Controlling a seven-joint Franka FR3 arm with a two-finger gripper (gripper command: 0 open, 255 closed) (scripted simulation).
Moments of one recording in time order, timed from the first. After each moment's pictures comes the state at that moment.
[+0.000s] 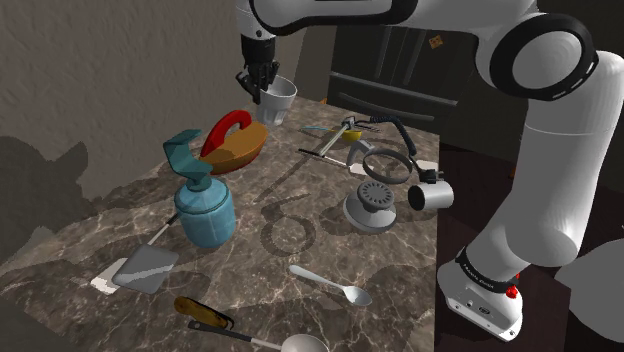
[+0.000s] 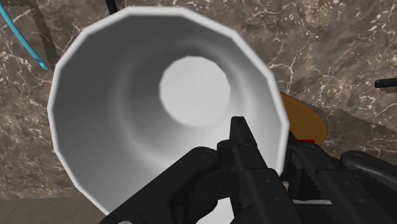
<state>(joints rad) 0.10 0.39 0.33 -1.31 -0.26 1.78 0.26</state>
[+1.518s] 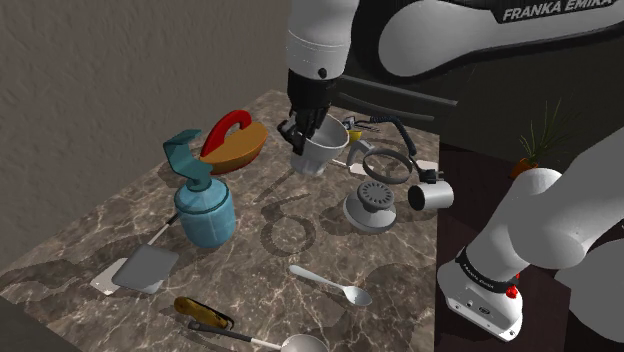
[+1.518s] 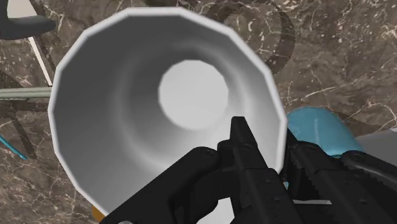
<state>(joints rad) 0.19 -0.24 0.45 -2.01 -0.05 1.87 0.46</state>
